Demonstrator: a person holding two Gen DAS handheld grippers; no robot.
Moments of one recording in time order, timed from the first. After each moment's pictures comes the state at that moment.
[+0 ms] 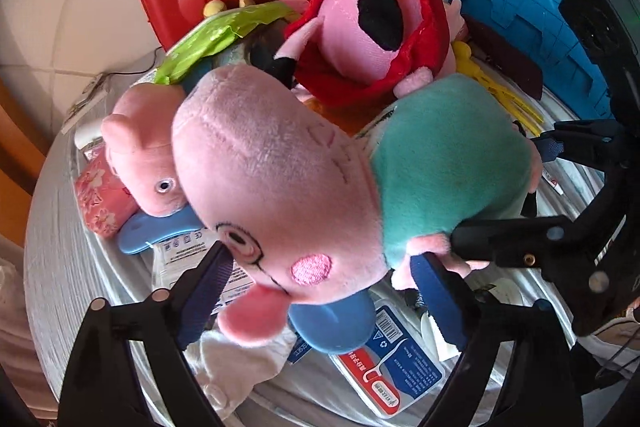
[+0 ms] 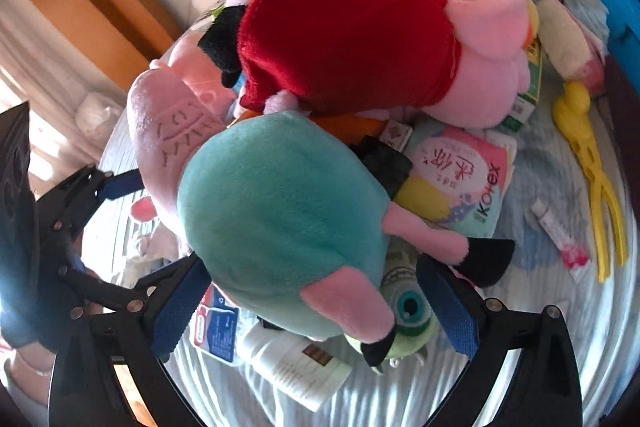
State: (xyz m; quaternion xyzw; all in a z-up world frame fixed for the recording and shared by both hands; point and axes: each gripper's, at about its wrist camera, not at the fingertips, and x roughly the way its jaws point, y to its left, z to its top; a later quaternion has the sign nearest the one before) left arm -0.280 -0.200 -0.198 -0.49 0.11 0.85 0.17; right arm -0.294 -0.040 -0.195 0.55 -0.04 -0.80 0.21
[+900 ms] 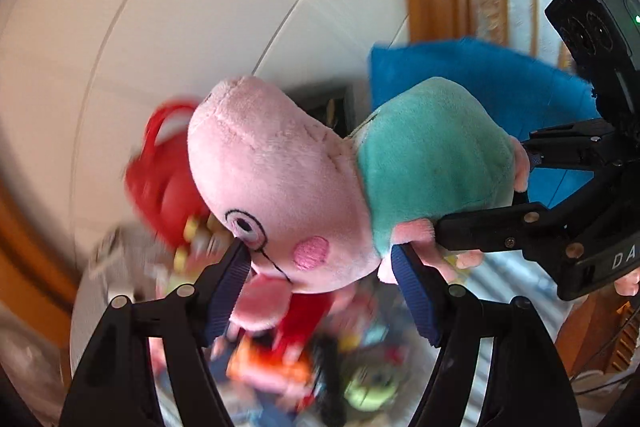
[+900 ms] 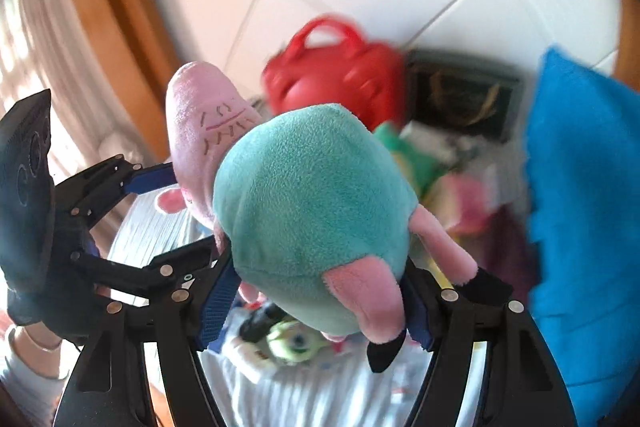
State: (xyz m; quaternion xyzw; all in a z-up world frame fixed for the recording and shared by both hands) left arm -0.280 -0.057 0.015 -0.30 0.15 0.92 0.21; right arm -0.275 0.074 0.017 0.41 -0.01 -0.89 0.22
